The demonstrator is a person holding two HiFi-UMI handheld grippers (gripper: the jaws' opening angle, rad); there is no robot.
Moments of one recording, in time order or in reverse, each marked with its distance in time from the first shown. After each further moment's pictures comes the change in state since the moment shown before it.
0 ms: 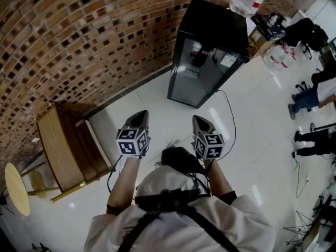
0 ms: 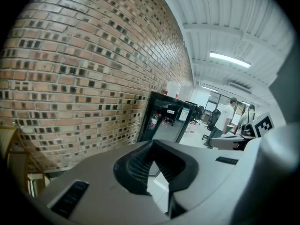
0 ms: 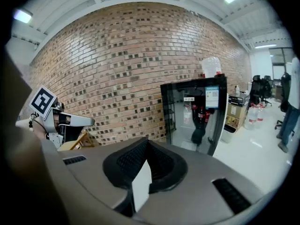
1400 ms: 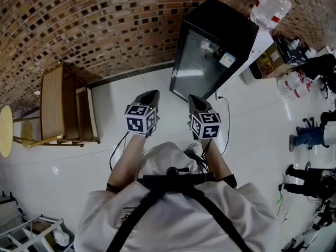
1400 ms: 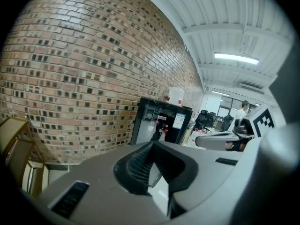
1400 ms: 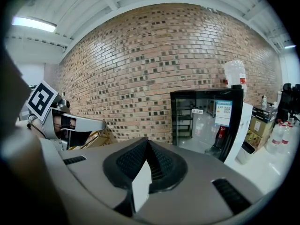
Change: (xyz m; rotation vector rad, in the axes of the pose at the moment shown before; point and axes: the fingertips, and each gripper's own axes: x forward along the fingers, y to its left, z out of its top) left arm 0.035 -0.152 0.002 -0.026 -0.119 0.149; right arm -0.033 -0.074 0.040 -0.185 -0.008 0.277
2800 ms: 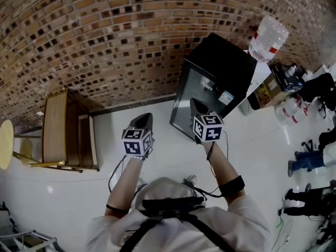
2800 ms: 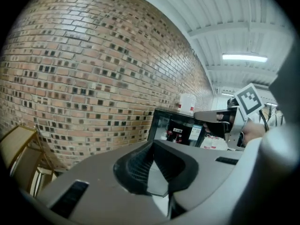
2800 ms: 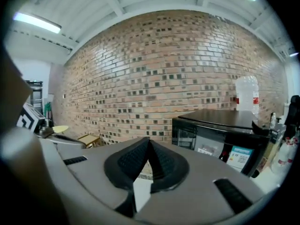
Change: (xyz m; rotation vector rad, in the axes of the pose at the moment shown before) left arm 0.010 0.059 0.063 -0.004 -0.056 0.113; right arm 0.074 -0.025 0.140 -0.079 -0.106 0.021
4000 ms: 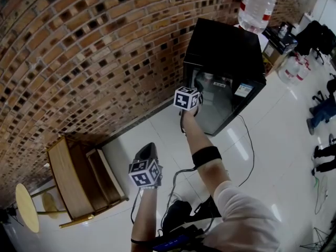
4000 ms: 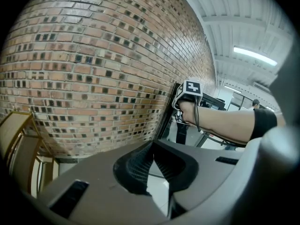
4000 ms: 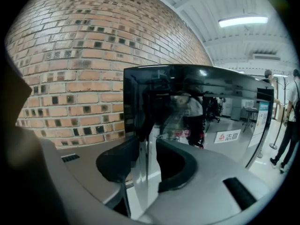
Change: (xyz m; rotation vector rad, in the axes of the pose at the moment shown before) left arm 0.075 0.123 -0.086 -0.067 0.215 -0.019; right arm 0.253 -0.147 -0.082 0.200 0.043 -0.784
